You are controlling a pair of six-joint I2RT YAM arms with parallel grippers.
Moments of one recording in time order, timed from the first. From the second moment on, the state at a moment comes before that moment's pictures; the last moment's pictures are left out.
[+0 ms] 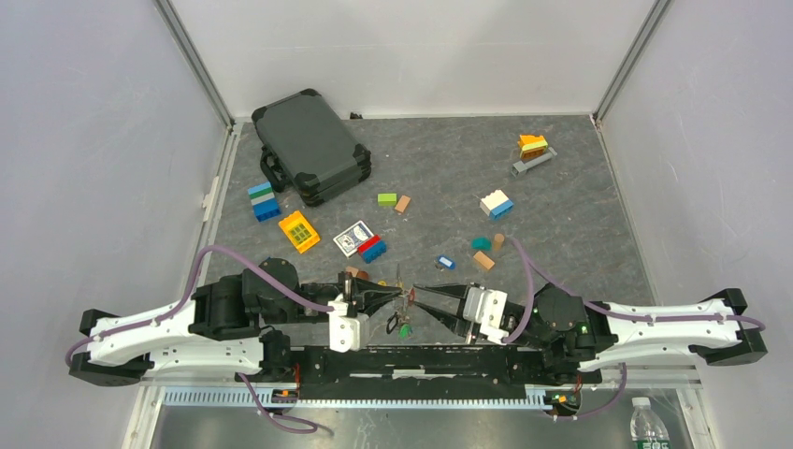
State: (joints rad) left arm -1.40 0.68 0.95 -0.40 0.08 0.65; right arm 1.59 0.71 0.69 0.18 0.28 -0.39
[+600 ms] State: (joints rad) left arm -1.40 0.69 0.95 -0.42 0.08 0.65; right arm 1.59 0.77 0.68 0.21 0.29 -0.39
